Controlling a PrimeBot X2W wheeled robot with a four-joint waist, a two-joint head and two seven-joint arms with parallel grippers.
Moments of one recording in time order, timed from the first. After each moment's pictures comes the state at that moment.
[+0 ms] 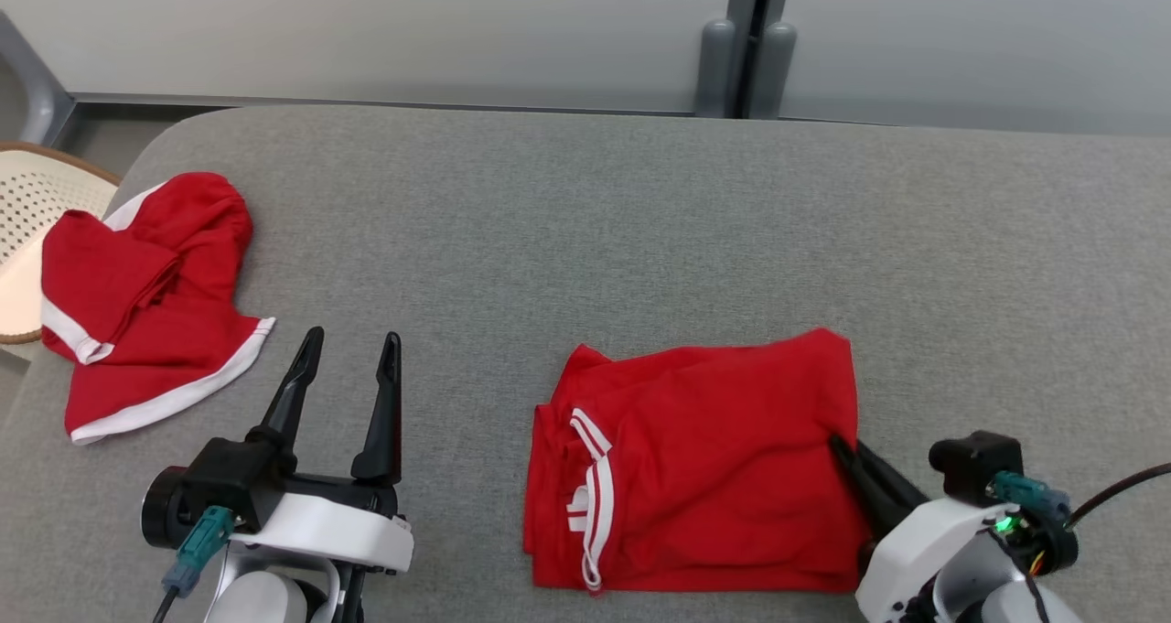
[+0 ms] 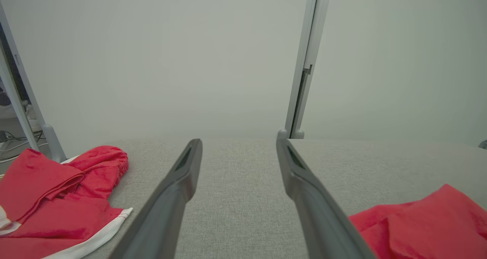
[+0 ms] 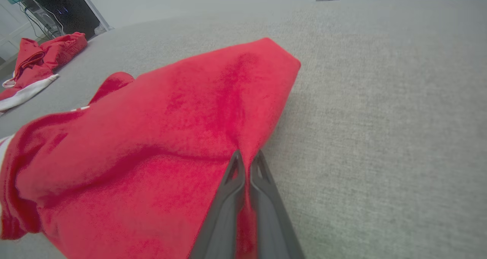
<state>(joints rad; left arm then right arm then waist) -0.12 0.14 -0.22 0.14 -0.31 0.03 -0.26 -0.14 -0.19 0.32 0.36 0.39 0.13 0.07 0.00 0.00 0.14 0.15</state>
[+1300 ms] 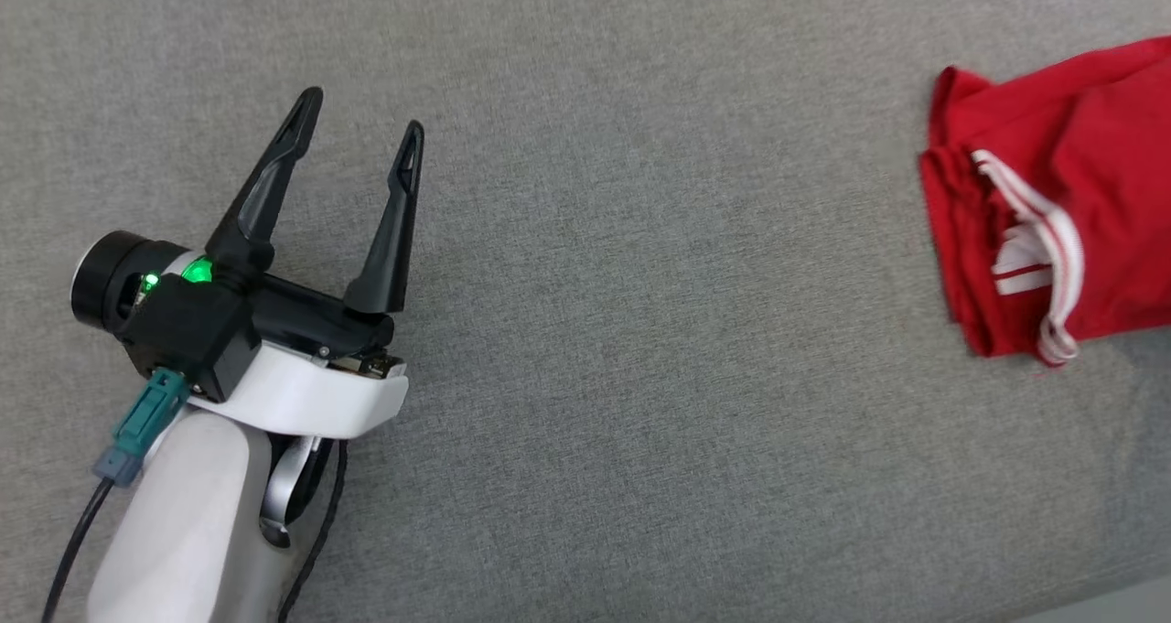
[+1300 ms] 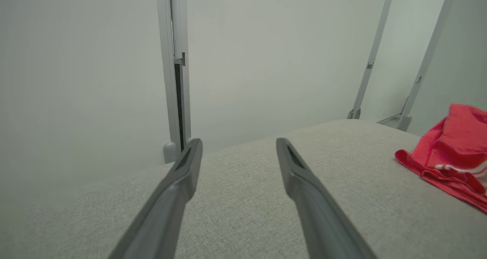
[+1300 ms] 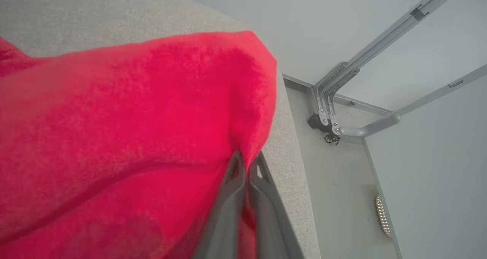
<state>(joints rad) -0.38 0.19 -0.23 -0.05 -0.21 -0.06 -0.20 -0.52 -0.72 0.18 0.45 0.36 0.13 0.11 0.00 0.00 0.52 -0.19</state>
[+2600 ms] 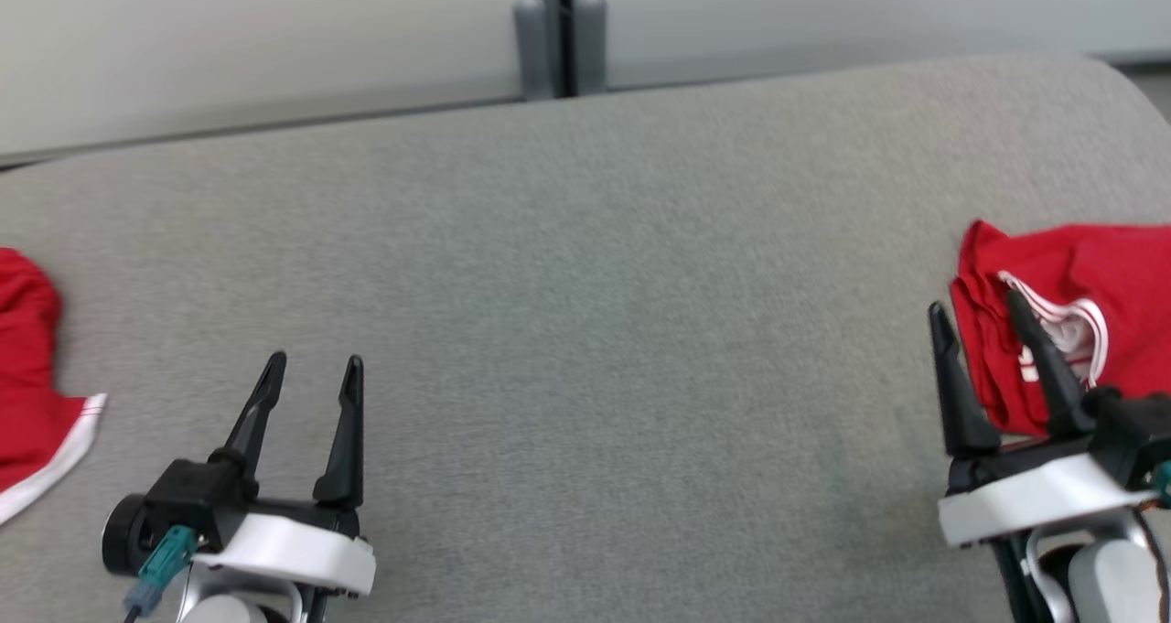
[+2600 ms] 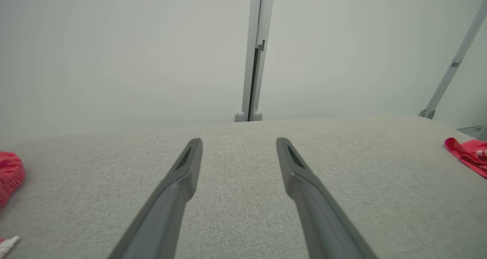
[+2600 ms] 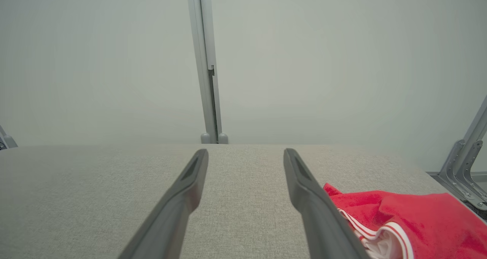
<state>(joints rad) -0.09 0.18 -0.17 0.14 -0.31 0.01 -0.25 -0.15 -0.19 0.08 0.11 0.22 0.13 -0.14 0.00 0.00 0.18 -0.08</state>
